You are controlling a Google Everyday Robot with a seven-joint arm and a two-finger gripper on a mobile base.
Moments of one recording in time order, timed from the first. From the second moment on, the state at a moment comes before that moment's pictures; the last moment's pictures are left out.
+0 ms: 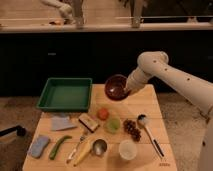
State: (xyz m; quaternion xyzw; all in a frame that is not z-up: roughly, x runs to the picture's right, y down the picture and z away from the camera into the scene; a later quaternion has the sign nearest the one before) arm 0.127 0.016 0.797 -0.13 -0.27 -0.54 0.79
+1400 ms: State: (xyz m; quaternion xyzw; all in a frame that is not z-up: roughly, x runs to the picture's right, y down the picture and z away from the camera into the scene) arm 0.104 0.008 0.796 -0.12 -0.27 -0.55 0.78
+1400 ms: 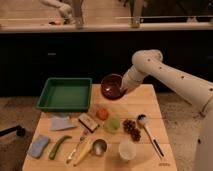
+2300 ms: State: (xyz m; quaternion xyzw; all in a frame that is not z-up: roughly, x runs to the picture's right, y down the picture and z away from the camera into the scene) arm 0.005 -0.035 0.787 -0.09 -0.30 -0.60 0.73
